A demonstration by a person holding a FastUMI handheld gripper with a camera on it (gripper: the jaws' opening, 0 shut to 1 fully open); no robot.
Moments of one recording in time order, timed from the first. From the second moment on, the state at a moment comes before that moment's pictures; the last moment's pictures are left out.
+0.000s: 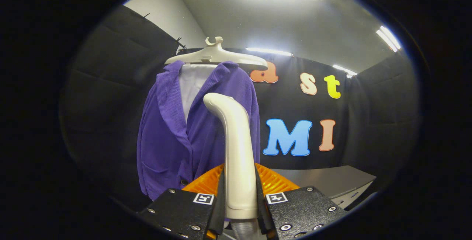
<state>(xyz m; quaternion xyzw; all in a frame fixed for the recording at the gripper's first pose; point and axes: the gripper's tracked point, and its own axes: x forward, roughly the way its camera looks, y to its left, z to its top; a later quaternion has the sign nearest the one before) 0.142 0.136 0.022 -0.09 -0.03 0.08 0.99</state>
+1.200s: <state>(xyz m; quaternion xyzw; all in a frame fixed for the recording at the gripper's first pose) 0.092 0.103 -0.185 -0.14 0.17 0.11 0.97</state>
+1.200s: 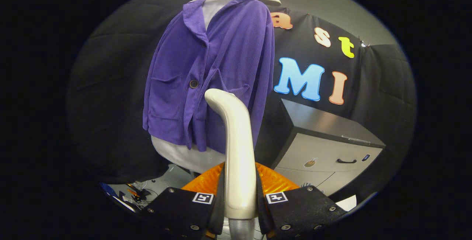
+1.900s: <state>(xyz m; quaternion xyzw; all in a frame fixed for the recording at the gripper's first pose) 0.004 0.145 -0.274 -0.19 0.32 0.21 0.90</state>
